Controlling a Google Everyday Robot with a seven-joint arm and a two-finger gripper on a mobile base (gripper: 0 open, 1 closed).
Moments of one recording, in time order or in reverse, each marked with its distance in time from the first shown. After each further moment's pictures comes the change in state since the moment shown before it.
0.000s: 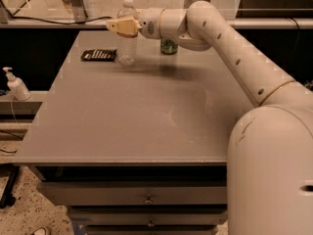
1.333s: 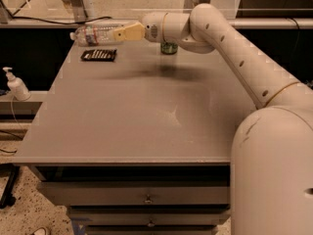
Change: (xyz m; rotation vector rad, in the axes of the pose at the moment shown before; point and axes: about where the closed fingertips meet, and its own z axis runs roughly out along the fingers) arm 0.014 0.000 -0.008 -0.001 0.028 0.029
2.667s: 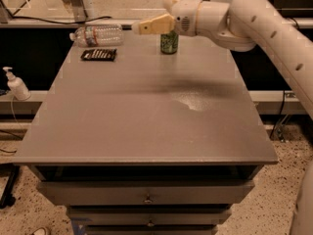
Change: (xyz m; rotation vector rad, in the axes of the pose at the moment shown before) arm -0.046 0.034 -0.096 0.046 -0.041 -0.114
